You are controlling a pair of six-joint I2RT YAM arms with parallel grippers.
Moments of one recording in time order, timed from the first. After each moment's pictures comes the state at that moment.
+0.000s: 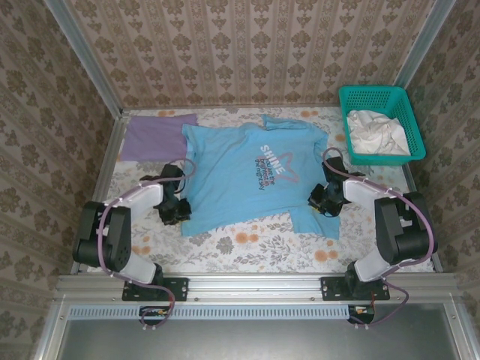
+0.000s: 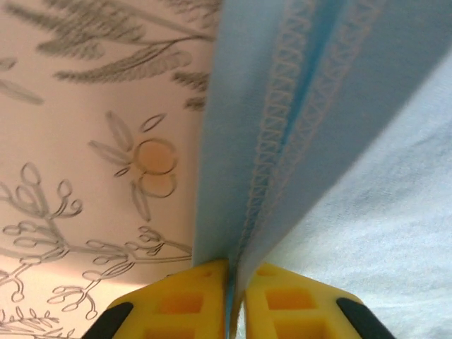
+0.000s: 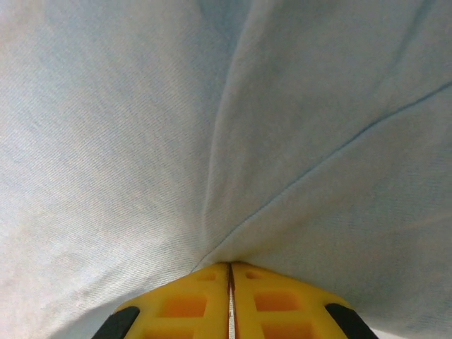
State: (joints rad) left arm -0.26 1.49 0.76 -0.75 0.13 -0.52; right arm 0.13 1.55 0.78 -0.54 -0.21 0.80
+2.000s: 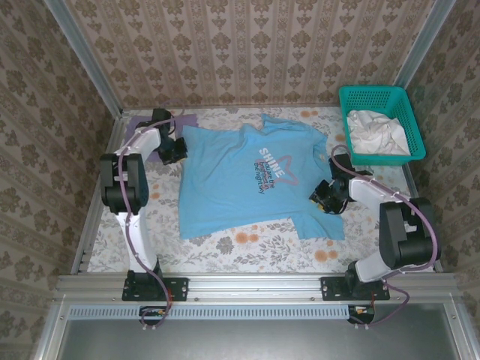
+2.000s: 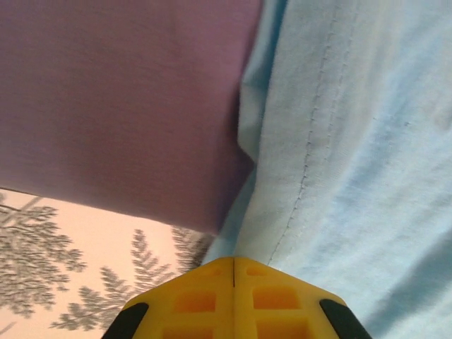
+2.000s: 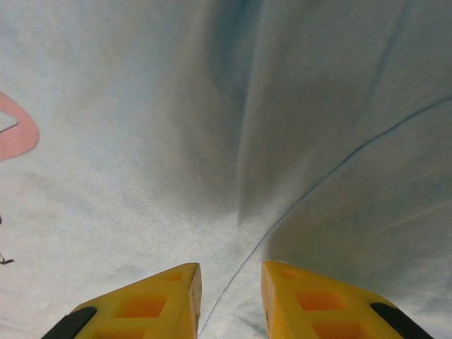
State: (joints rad) left arm -0.08 2.10 1.62 -0.78 0.20 -0.40; right arm 0.07 1.52 0.79 -0.58 -0.26 0.83
